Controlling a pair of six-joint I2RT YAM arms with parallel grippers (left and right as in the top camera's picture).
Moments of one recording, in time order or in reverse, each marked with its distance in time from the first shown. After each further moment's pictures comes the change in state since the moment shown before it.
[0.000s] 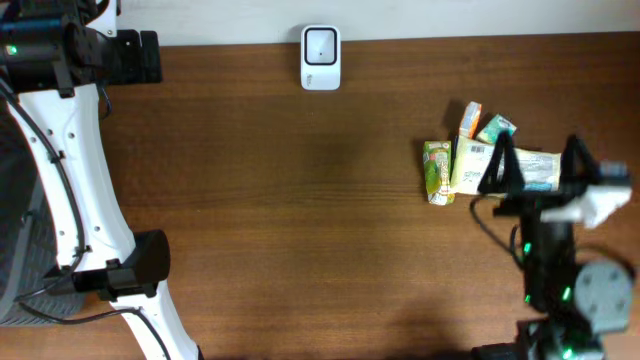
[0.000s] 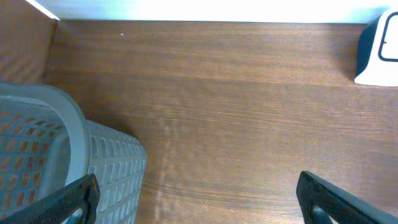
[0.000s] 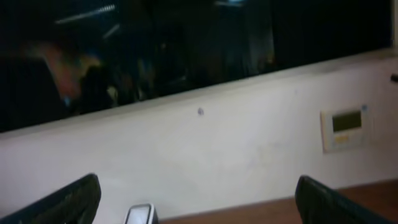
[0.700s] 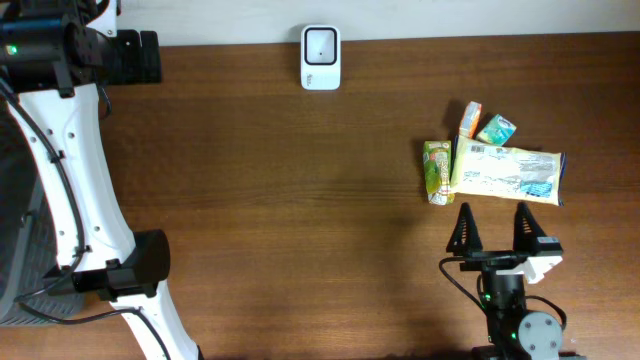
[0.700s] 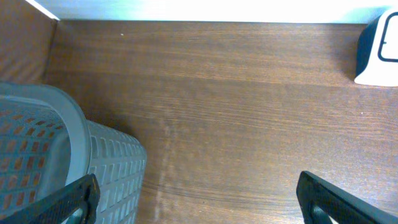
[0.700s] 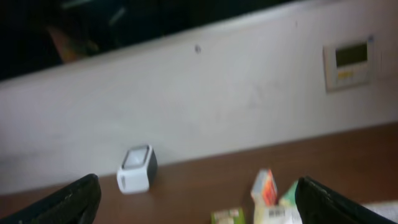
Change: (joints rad) left arm 0.000 0.000 0.000 0.000 0.000 0.000; right arm -0.001 -0.474 -0.530 -0.034 -0.043 0.030
